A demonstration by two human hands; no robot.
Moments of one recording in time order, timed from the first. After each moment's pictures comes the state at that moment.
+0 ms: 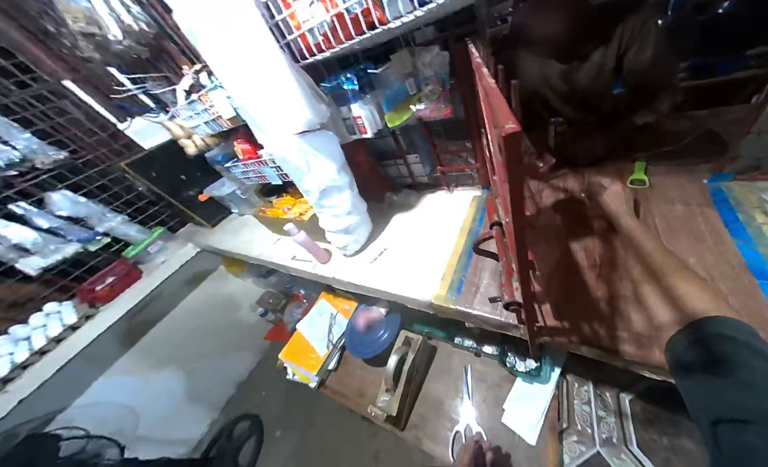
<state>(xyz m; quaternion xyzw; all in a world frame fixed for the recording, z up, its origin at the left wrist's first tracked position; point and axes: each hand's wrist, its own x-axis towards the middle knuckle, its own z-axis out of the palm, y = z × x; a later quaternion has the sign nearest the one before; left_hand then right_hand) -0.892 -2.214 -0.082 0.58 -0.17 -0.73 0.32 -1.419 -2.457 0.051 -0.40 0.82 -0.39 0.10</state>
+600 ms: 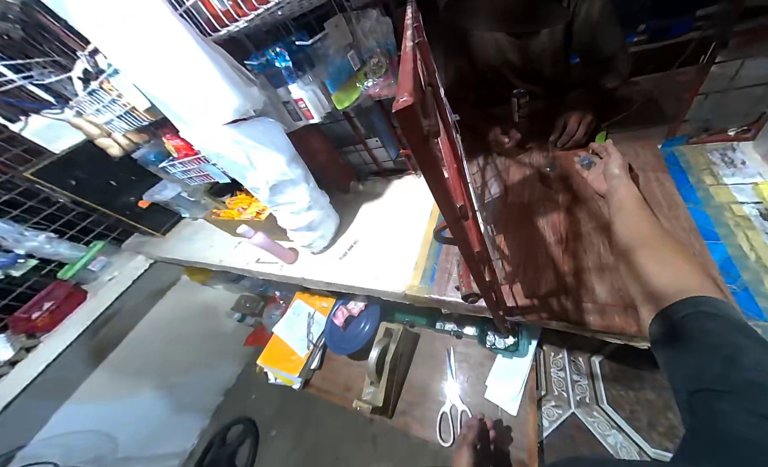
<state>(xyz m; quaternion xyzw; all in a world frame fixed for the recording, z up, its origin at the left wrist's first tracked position) -0.917 -2.203 -0.079 0.60 -0.21 -0.72 0.26 -1.451 -2.432 0.055 -0.10 0.45 -0.81 0.36</state>
